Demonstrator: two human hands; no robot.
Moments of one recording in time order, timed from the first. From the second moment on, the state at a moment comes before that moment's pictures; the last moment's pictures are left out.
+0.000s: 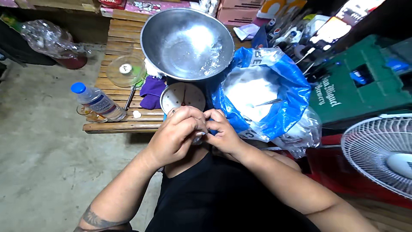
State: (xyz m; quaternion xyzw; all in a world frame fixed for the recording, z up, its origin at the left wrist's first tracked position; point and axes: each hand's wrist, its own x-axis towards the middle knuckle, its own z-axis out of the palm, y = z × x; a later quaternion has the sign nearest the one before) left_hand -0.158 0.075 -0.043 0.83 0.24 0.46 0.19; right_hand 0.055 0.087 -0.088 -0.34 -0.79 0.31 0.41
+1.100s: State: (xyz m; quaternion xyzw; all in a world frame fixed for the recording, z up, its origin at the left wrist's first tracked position) left_hand -0.126 0.056 -0.154 0.83 0.17 0.53 0.11; right_hand 0.059 0.028 -0.103 -0.24 -0.68 0.42 0.54
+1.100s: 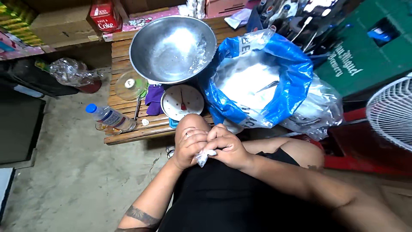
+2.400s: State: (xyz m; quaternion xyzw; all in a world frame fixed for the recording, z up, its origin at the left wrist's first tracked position) left_hand -0.053 0.130 -0.036 0.85 0.18 0.50 0.02; right_hand 0.186 0.027 -0.050 -0.26 -0.60 0.30 0.69
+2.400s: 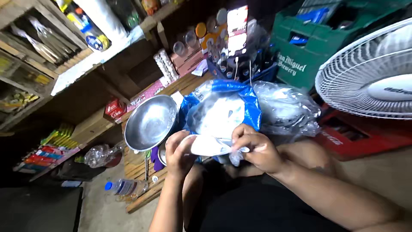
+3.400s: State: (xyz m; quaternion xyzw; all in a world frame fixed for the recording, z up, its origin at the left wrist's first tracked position) left_hand 0.001 0.149 -0.069 0.66 0.10 0.55 0.51; right_hand 0.169 0.066 -0.045 -0.44 -0.62 0.42 0.49
